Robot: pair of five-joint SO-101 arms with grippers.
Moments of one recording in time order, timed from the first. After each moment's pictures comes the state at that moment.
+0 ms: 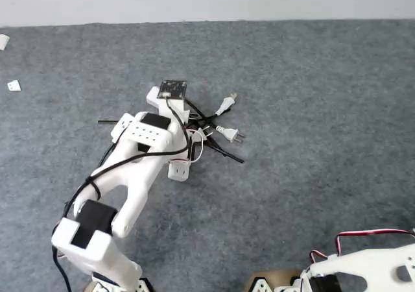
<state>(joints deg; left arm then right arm) 14.6 11.6 21.4 65.5 18.0 73.0 45.4 -29.1 68.3 32.8</state>
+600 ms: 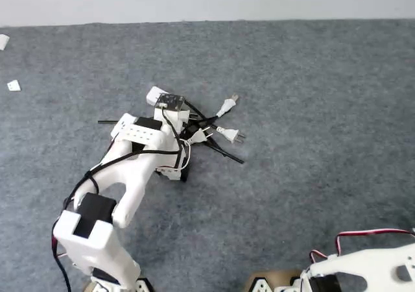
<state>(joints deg) 11.1 13.0 25.0 65.8 8.9 72.7 45.4 -29.1 68.2 33.0</state>
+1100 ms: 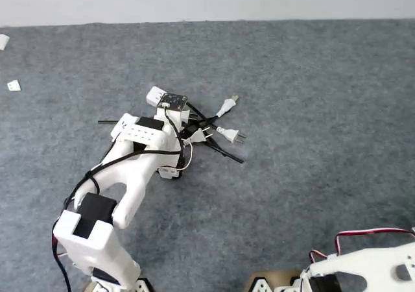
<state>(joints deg) 11.3 12.7 24.7 65.8 8.5 72.1 45.4 -29.1 68.2 33.0</state>
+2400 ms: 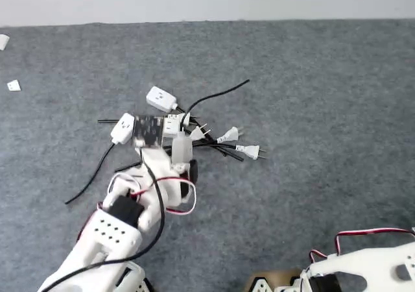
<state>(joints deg) 22.9 -50.8 72.8 37.6 28.0 72.1 45.4 -29.1 68.2 33.4</state>
